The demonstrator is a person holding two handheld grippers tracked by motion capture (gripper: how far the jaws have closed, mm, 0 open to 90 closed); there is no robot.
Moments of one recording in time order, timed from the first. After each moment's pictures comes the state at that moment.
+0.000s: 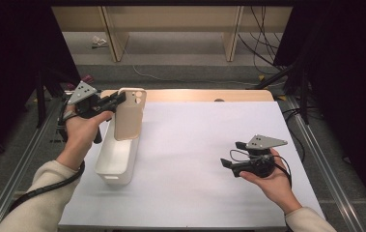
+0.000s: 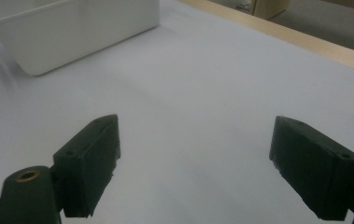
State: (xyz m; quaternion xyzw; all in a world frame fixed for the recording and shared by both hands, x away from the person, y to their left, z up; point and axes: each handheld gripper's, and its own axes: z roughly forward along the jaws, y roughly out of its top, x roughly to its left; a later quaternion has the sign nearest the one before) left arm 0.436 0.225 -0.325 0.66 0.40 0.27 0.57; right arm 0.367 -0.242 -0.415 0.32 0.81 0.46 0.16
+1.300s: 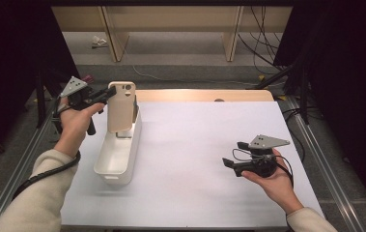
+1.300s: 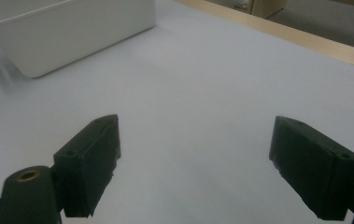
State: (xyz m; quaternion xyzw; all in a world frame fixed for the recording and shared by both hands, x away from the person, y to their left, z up) left arm 0.474 0.258 -0.345 0.65 0.42 0.28 0.57; right arm 0.367 -0.248 -0.416 0.33 0.81 0.46 0.16
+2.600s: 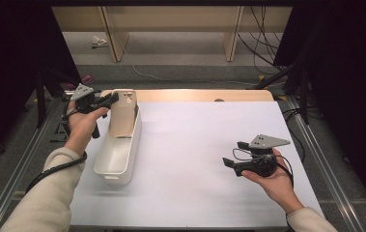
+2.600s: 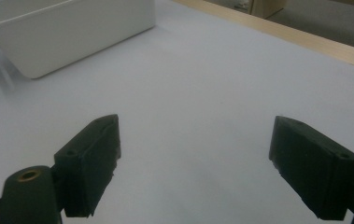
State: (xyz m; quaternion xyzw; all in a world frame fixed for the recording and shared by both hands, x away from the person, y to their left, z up) left arm 0.497 0.264 -0.387 0.65 0.45 0.26 0.56; right arm 0.368 -0.248 -0.416 0.33 0.81 0.46 0.16
